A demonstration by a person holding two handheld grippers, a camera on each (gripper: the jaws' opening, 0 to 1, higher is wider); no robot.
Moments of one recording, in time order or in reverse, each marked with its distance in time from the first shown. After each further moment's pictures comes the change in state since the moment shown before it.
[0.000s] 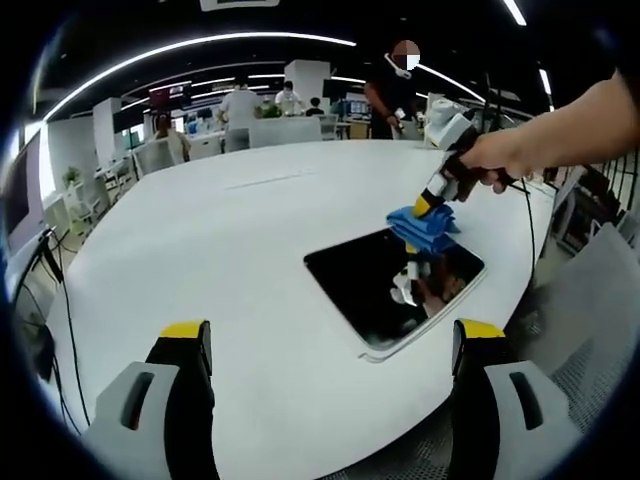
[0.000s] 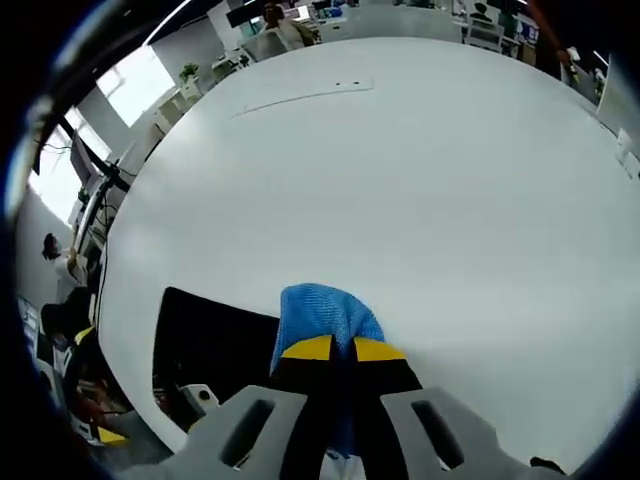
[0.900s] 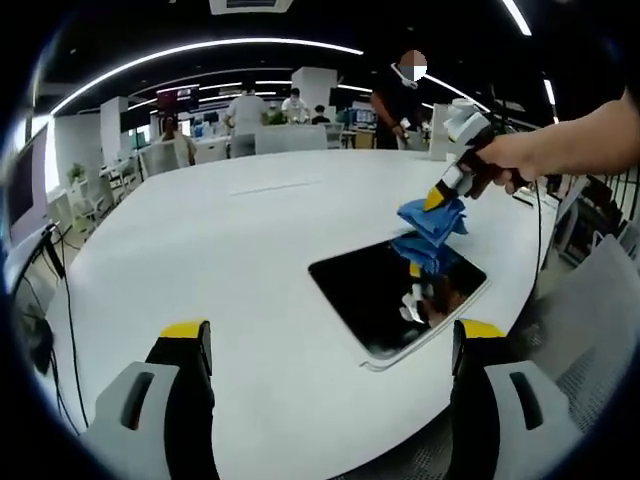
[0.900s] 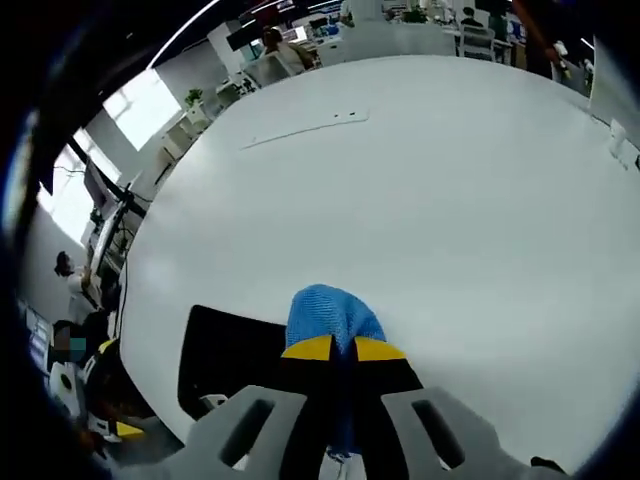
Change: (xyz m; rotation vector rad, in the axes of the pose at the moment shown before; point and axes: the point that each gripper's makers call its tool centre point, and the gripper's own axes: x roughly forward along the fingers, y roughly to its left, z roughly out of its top) left arm -0.003 0.003 0.009 -0.024 -0.049 0.017; right arm -0.049 -0.016 0.007 0.063 -0.106 0.065
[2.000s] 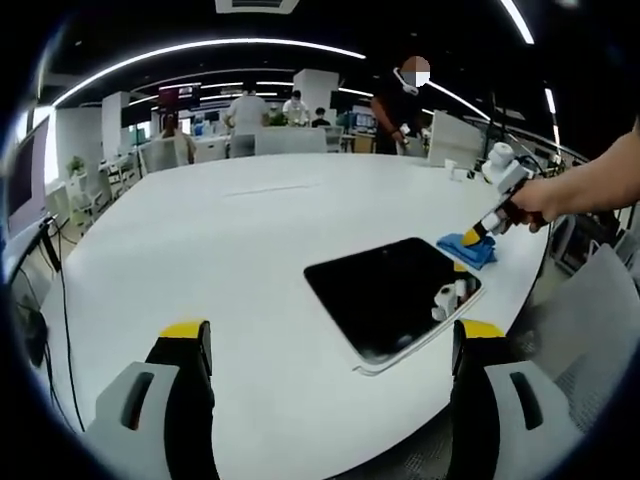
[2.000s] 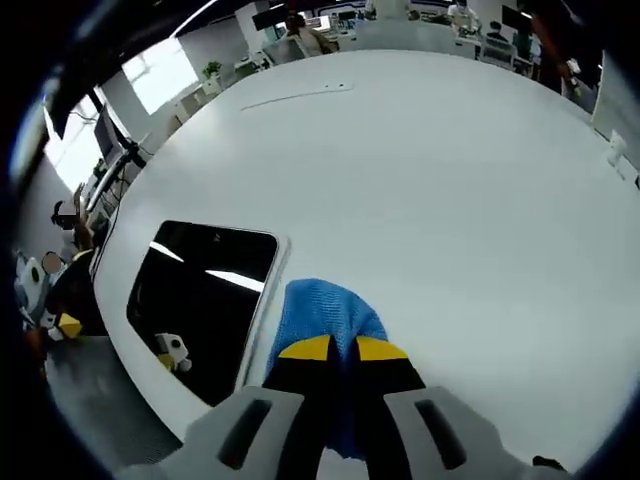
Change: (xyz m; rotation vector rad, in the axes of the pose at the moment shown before) left arm 0.000 -0.003 0.002 -0.030 -0.011 -0.011; right arm 0.000 -0.058 -0.070 -0.166 0.036 -0.020
